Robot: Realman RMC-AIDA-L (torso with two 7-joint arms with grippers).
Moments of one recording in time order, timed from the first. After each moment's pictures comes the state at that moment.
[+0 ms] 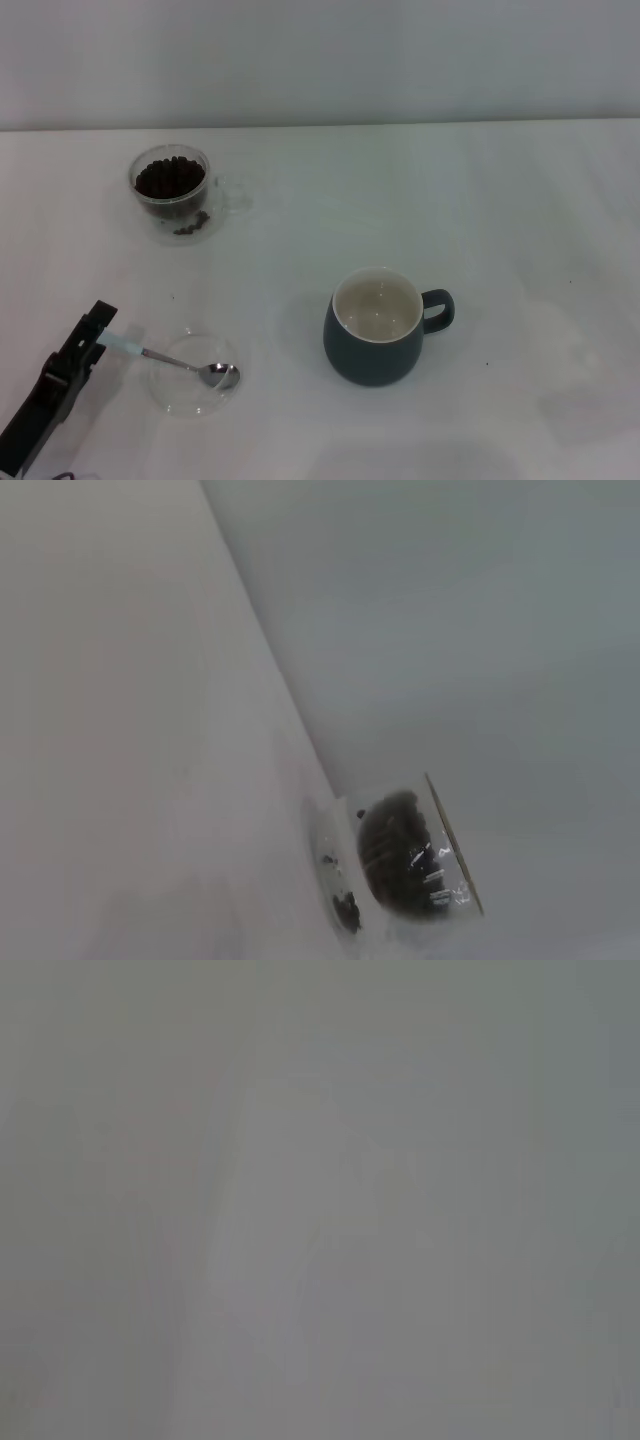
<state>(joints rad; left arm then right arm) -0.36 -2.10 0.95 -0.27 0.82 1.41 -1.35 0.27 1.88 -1.68 0.04 0.09 -1.62 0.31</state>
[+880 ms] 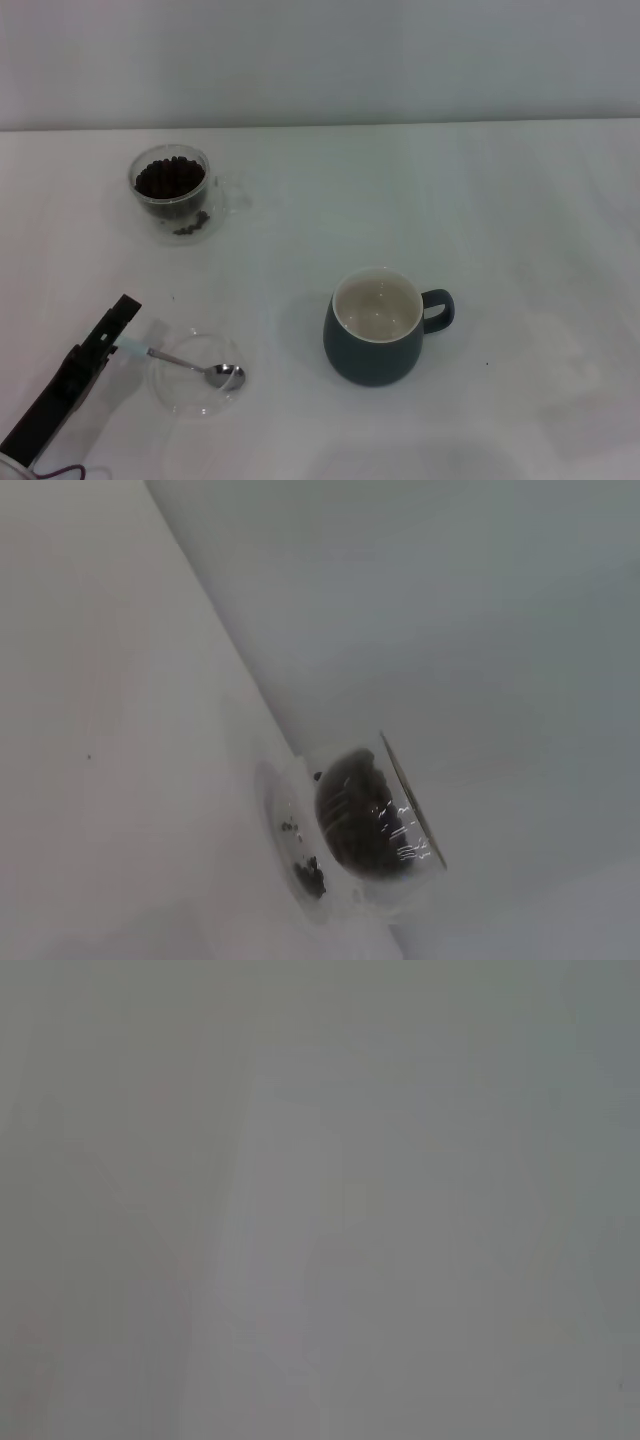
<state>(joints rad) -0.38 -2.10 0.96 -0.24 0.88 1.41 -1.32 0.25 1.91 -1.68 0.04 0.09 -1.63 0.31</state>
